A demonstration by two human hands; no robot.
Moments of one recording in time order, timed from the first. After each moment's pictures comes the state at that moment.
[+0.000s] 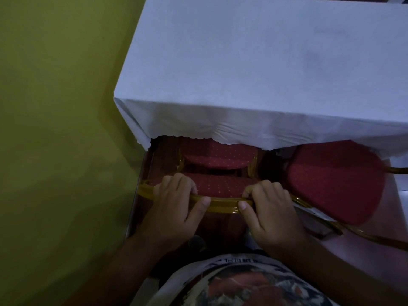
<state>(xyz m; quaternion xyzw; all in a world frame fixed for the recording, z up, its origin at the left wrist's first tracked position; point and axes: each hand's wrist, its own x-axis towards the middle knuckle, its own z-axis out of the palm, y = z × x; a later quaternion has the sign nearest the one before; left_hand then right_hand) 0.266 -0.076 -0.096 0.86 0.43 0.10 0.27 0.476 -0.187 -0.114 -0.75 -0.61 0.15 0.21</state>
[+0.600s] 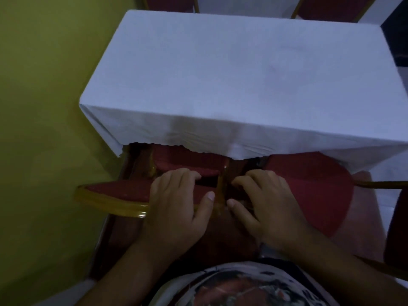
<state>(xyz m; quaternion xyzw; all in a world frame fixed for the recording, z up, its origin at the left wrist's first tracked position) 0.422 -0.143 -0.071 0.84 0.47 0.14 0.21 0.629 -0.221 -0.091 -0.71 -0.67 0.14 0.16</state>
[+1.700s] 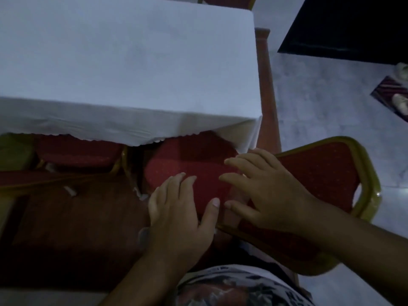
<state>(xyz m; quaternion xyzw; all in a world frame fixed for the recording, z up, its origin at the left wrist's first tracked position) 0.807 -0.396 -0.070 0.81 0.50 0.06 0.30 1.022 -0.442 -0.052 -0.64 -0.76 0.11 -0.02</state>
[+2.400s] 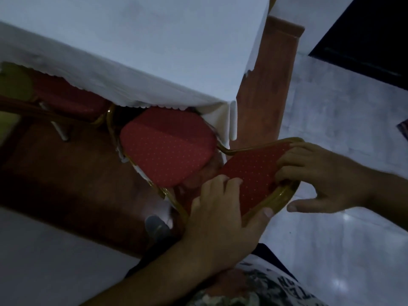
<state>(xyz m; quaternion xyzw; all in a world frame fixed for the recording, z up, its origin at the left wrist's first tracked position) 1.027 -0.549 -0.062 0.75 0.52 0.07 0.40 1.303 -0.515 -0.044 -0.41 -0.89 0.18 -0.04</state>
